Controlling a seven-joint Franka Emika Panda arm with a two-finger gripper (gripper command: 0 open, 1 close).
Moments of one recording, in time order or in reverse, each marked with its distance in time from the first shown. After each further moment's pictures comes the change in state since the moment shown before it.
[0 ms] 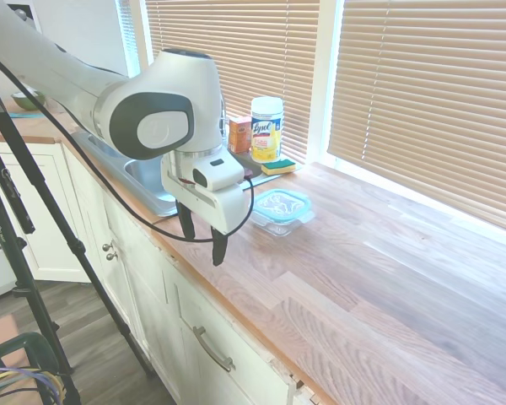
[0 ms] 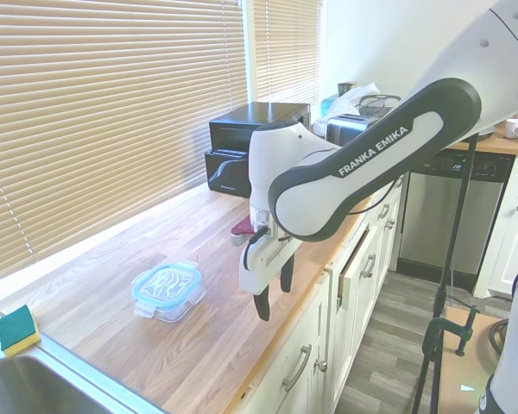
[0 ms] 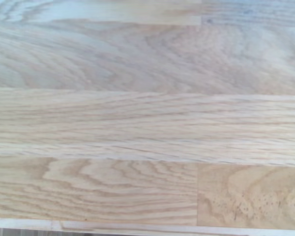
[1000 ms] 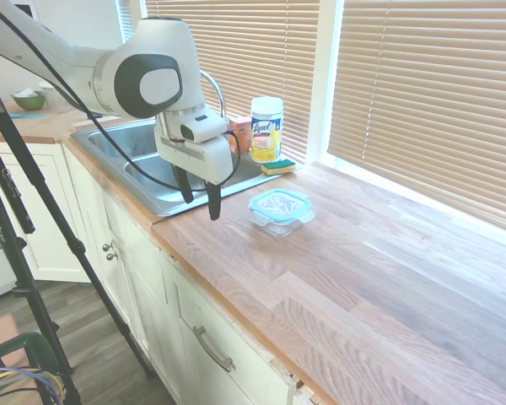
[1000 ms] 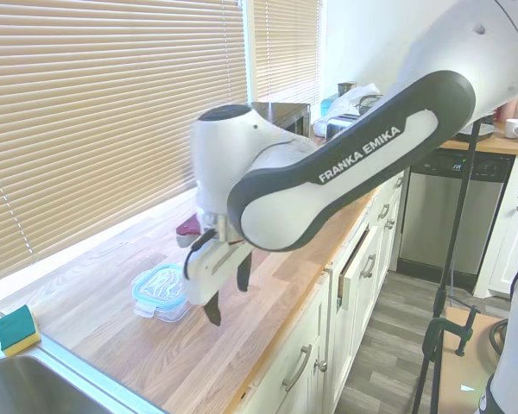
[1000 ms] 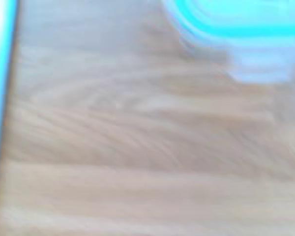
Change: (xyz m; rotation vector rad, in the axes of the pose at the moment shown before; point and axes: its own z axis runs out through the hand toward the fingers) arm -0.047 -0.120 -0.040 0.005 0.161 -0.063
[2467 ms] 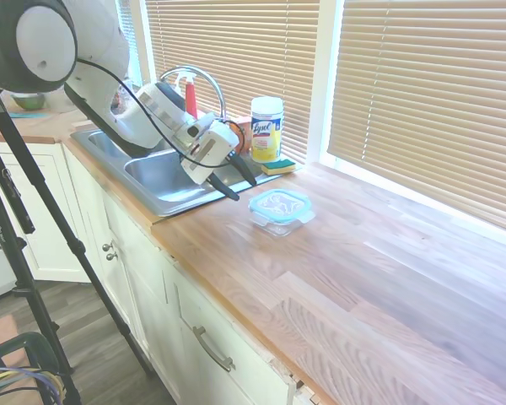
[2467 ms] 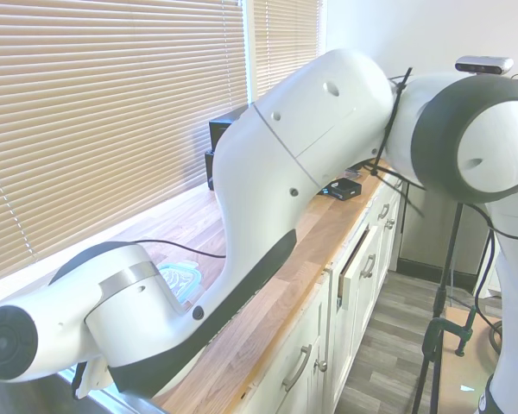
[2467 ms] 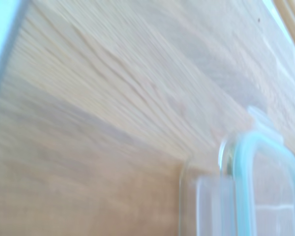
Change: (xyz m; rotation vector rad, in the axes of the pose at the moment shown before) arm -0.018 -0.180 0.112 -0.369 0.681 -0.214
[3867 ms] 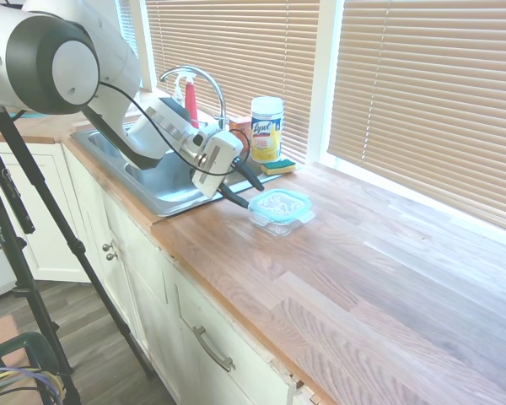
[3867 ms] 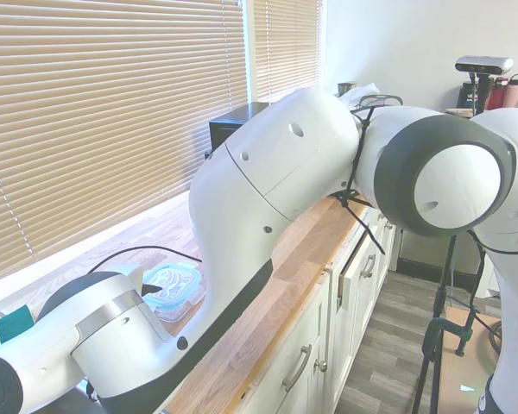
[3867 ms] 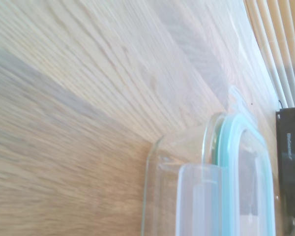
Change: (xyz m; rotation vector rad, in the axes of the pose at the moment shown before) arm -0.013 -0.007 0.028 -0.188 0.047 -0.081
